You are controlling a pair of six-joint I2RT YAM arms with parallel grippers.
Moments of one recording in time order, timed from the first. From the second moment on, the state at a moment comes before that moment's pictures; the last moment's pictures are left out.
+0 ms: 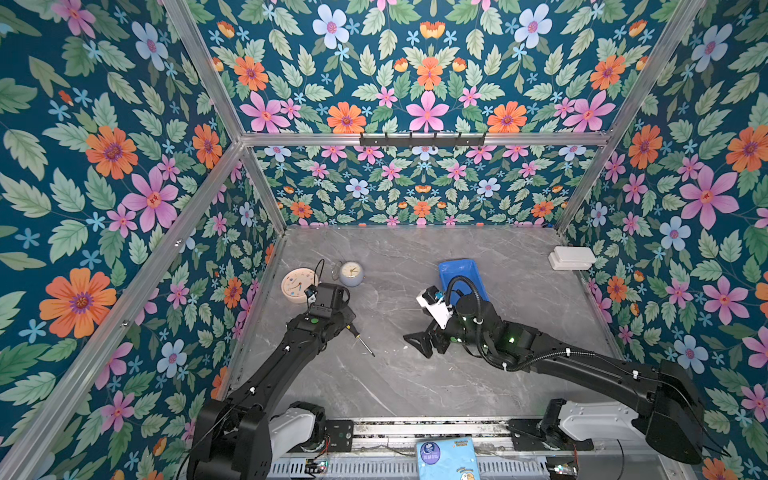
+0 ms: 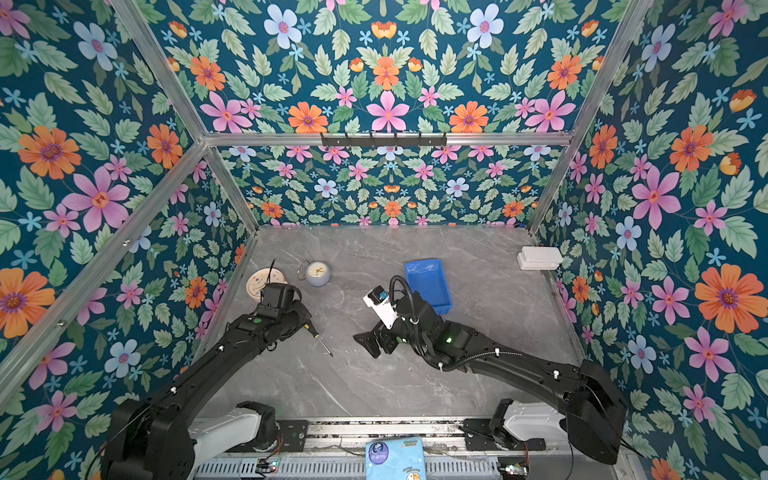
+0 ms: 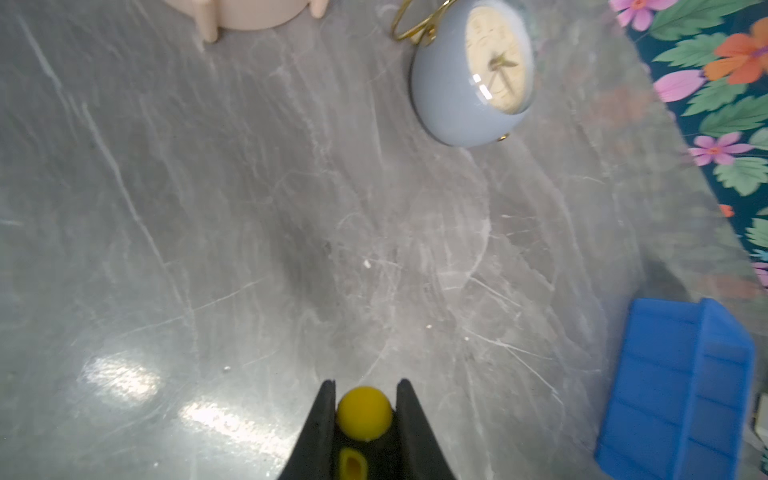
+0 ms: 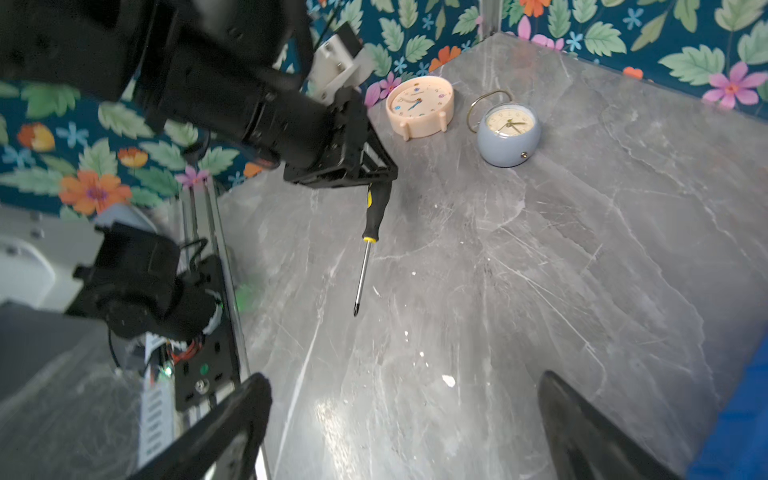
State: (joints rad) left arm -0.30 1.11 0.68 -0.45 -0.11 -0.89; right arm 0.92 1.27 0.89 -0.08 -0.16 0.22
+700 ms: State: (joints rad) left arm -0.33 1.07 0.55 0.18 0.28 -0.94; right arm 0.82 1.47 1.06 -0.13 -0.41 0.50
